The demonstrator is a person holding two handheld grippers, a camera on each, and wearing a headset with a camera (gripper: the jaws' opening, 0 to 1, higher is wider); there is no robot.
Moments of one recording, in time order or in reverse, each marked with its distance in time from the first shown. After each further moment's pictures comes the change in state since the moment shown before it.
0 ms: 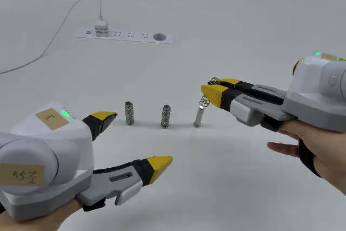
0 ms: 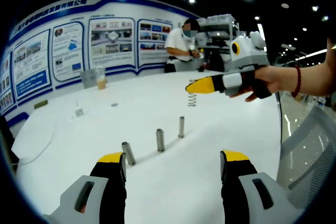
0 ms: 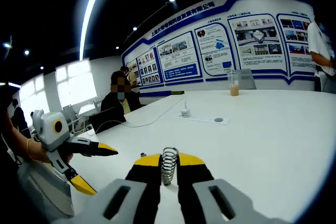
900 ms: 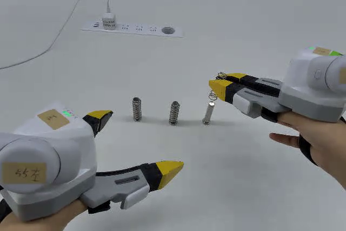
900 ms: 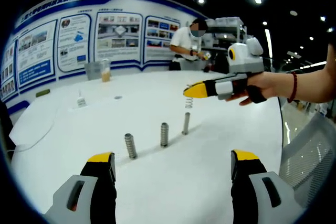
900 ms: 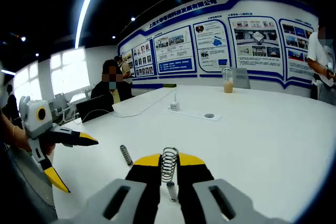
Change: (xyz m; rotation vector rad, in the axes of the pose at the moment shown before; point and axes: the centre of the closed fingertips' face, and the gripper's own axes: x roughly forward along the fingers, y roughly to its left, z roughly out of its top) left arm 0.002 0.008 -0.010 -0.074 0.008 0.017; right arm 0.021 -0.026 -0.017 -0.071 0.058 -0.062
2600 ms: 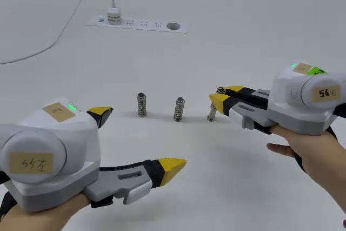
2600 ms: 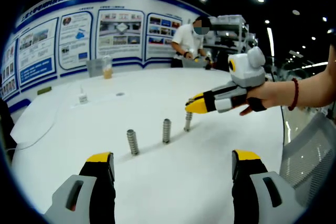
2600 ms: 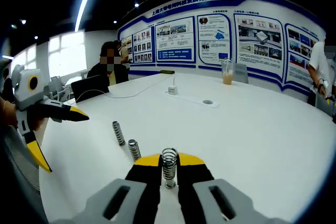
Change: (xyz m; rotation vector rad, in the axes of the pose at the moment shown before) left arm -0.002 0.002 -0.005 -0.003 0.026 0.010; right arm 0.010 -0.002 -0.042 -0.082 0.095 -0.043
